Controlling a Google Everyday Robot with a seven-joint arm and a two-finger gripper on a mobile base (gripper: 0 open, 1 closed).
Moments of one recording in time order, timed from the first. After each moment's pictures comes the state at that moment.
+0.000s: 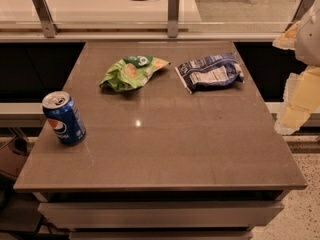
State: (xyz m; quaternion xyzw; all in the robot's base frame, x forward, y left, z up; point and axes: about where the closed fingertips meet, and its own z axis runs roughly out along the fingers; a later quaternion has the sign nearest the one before) arm 0.438 -0.214 0.987 -0.60 0.78 -0.05 0.18
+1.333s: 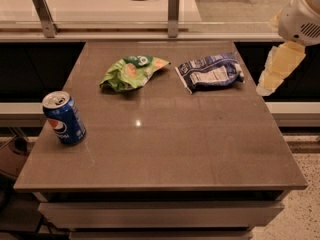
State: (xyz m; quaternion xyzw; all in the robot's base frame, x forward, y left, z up) arm 0.541 -0.237 0.976 -0.56 0.80 -0.06 0.21
